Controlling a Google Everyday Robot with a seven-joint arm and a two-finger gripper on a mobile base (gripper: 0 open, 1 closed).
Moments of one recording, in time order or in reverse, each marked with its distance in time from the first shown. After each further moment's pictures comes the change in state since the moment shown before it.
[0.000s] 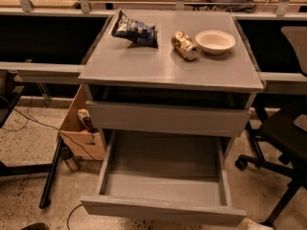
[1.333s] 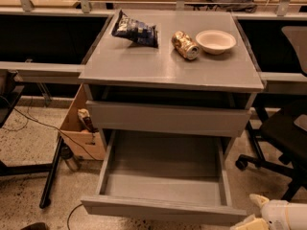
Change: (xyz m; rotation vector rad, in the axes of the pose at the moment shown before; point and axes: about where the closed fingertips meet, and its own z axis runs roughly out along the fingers) arm -0.087 0.056 -0.072 -0.060 0.136 -0.284
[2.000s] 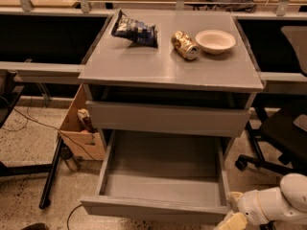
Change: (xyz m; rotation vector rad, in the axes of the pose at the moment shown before) arm -0.014 0.029 0.056 -0.162 0.182 -0.093
